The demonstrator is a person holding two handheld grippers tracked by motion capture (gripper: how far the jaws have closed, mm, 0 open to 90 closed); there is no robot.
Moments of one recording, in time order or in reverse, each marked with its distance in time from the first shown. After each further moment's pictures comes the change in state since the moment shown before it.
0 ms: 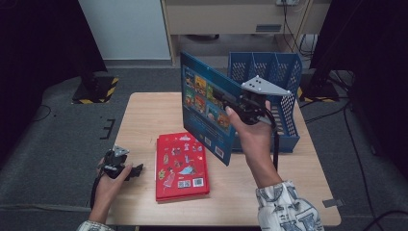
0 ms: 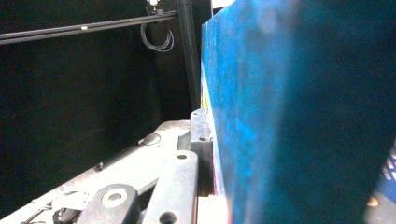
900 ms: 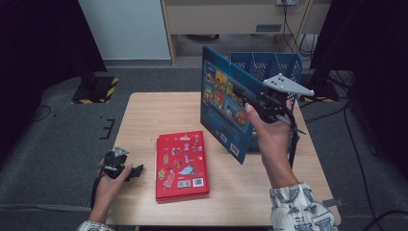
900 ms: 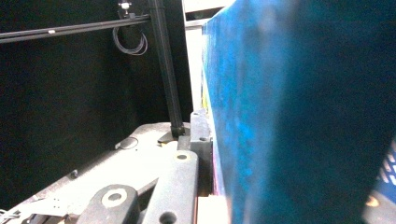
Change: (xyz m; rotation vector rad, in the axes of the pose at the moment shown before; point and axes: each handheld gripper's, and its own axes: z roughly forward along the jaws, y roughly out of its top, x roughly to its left) left arm 0.000 -0.002 0.002 0.002 -0.016 -0.021; right arm -0.025 0.007 -0.030 -0.008 -0.105 0.006
